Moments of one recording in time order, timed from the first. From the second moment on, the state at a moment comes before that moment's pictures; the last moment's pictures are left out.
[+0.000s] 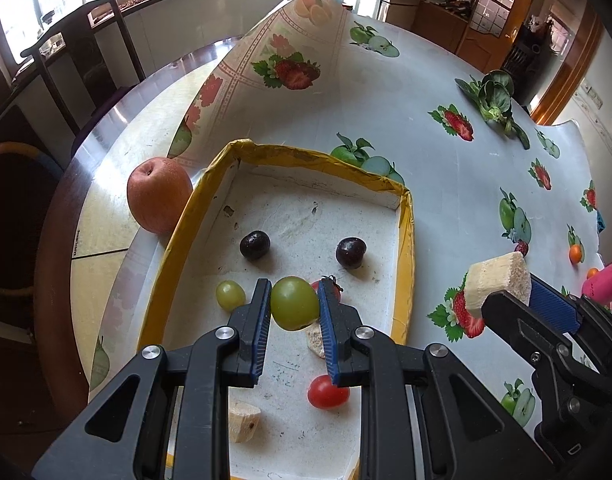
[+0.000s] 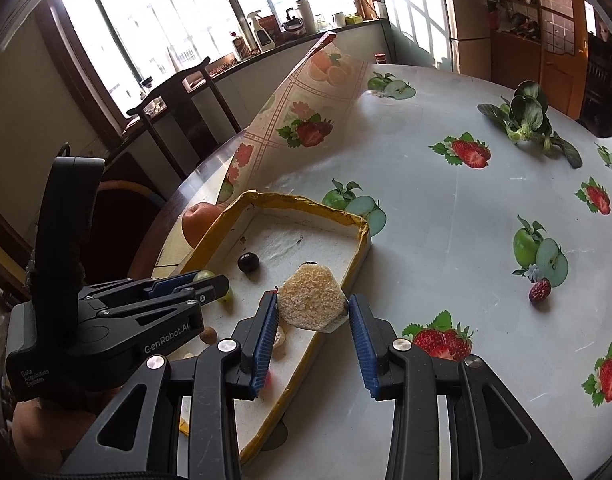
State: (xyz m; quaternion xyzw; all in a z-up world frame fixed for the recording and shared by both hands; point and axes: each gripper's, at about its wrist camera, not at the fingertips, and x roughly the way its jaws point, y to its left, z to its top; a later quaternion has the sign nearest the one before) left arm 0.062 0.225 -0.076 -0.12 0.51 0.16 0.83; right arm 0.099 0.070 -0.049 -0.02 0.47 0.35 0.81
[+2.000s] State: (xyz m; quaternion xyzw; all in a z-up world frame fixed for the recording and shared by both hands) left arm 0.086 0.254 -0.111 -0.14 0.54 0.17 0.81; right arm 0.127 0.118 -0.100 -0.07 0.50 0.38 0.77
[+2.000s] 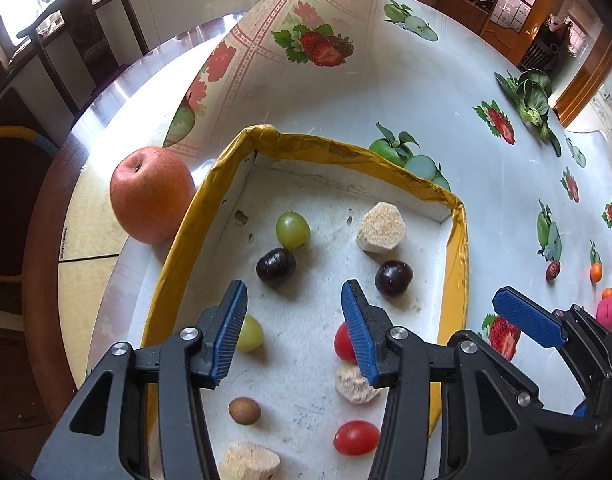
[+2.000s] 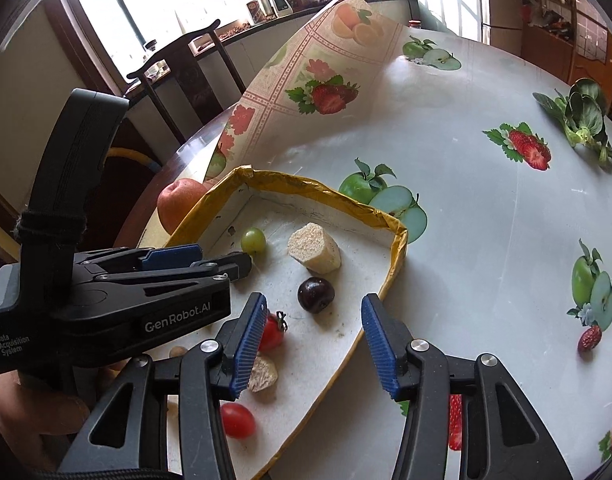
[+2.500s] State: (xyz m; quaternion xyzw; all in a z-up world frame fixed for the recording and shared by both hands) left arm -0.003 0.217 -0.081 -0.13 0.54 0.17 0.82; right arm 0.064 0.087 -0.083 -0.13 0.48 0.46 0.73
